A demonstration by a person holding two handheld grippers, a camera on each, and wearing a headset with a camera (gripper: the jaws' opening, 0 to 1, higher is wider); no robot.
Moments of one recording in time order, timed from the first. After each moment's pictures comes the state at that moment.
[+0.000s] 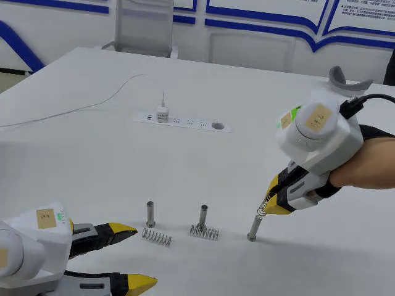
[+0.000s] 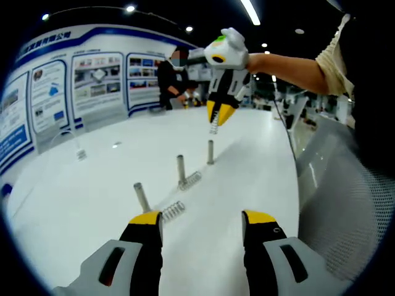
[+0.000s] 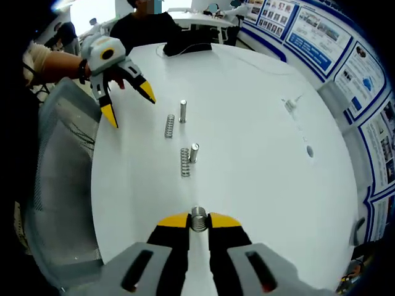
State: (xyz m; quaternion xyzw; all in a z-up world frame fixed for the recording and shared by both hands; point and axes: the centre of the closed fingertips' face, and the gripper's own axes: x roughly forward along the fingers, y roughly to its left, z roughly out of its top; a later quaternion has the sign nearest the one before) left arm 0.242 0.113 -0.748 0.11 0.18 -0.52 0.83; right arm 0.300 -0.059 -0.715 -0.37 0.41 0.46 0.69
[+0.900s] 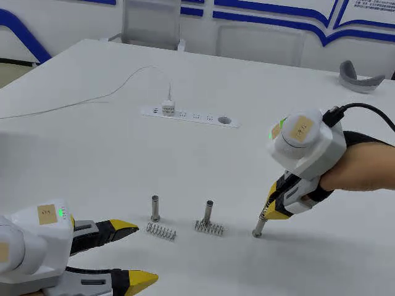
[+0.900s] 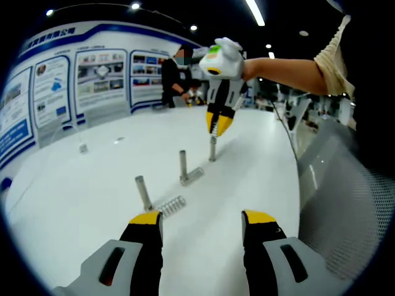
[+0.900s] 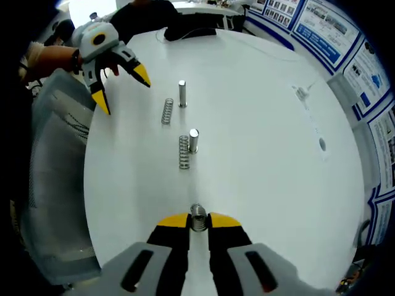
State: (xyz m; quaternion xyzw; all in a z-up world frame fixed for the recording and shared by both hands) left arm 0.244 0.120 -0.755 0.10 0.19 -0.51 0.83; right arm 0.305 -0.059 -0.748 -0.38 0.44 0.47 0.66
